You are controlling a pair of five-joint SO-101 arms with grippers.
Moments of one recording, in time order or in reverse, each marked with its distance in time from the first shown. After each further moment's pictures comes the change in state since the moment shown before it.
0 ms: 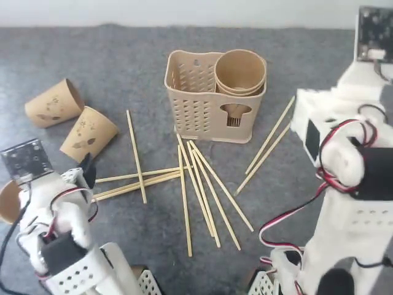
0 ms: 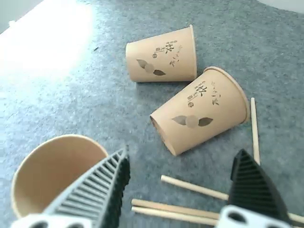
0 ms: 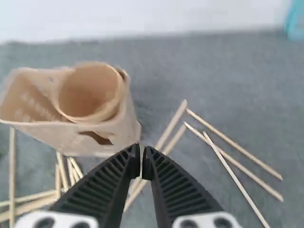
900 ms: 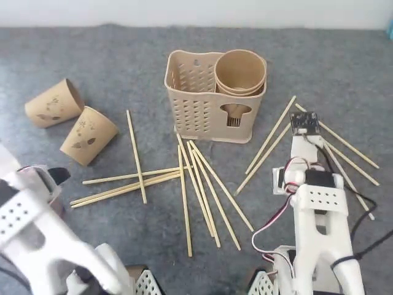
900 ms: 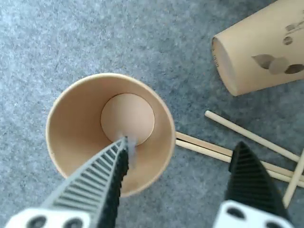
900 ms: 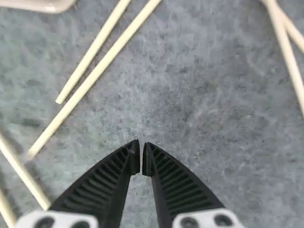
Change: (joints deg) left arm -13.1 46.9 -23.5 8.1 -4.4; right arm 3.9 -10.2 84.6 -47.2 11.9
